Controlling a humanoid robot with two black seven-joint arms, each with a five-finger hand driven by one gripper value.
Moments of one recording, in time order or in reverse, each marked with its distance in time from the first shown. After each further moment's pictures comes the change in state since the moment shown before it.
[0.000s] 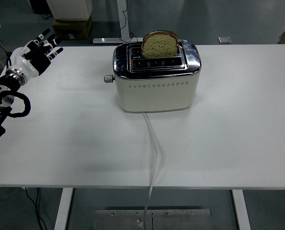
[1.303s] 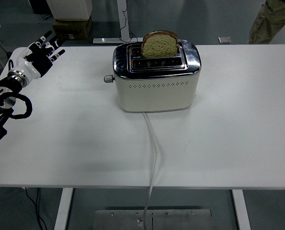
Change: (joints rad) left arm 0.009 -0.008 -0.002 -0.002 -0.002 -0.002 0.000; right arm 0.000 0.000 0.000 0.000 0.000 0.000 0.000
